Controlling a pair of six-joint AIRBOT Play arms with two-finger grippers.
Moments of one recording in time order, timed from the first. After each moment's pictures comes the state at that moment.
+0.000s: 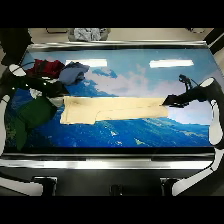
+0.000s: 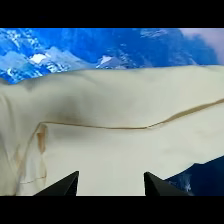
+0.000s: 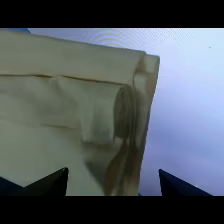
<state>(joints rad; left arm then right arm) 0.07 -1.65 1.67 1.03 -1.36 -1.41 -0.35 -1.90 1.63 -1.02 1.37 1.01</state>
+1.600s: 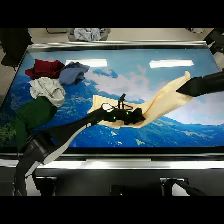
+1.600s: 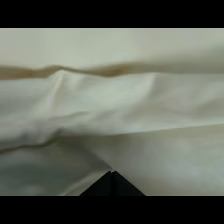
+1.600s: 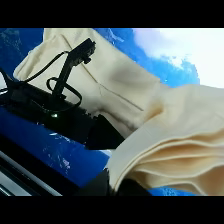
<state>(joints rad) -0.72 -2.02 1.62 0.20 -0.73 -1.40 -0.28 -1.23 1.63 -0.92 1.63 1.05</state>
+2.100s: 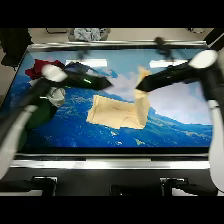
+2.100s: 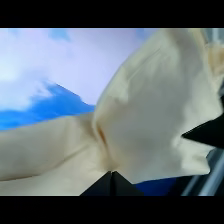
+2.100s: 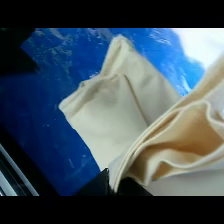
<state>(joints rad) -0.35 -1.49 1.64 0.84 -1.02 -1.39 0.12 -1.47 1.63 -0.84 1.33 1.04</state>
